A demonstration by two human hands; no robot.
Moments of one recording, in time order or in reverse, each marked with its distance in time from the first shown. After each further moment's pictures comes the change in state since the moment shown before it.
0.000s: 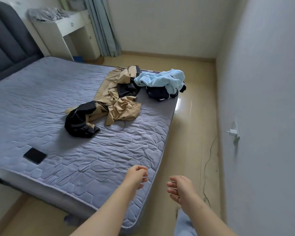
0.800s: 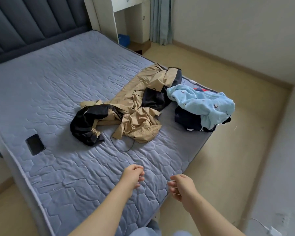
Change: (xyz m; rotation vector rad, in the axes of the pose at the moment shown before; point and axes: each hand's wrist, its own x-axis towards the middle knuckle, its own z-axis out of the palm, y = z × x) left_hand 0.233 0.217 0.026 -0.378 0.288 -0.149; right_hand 0.232 -0.303 0.094 -0.455 -0.204 0.051
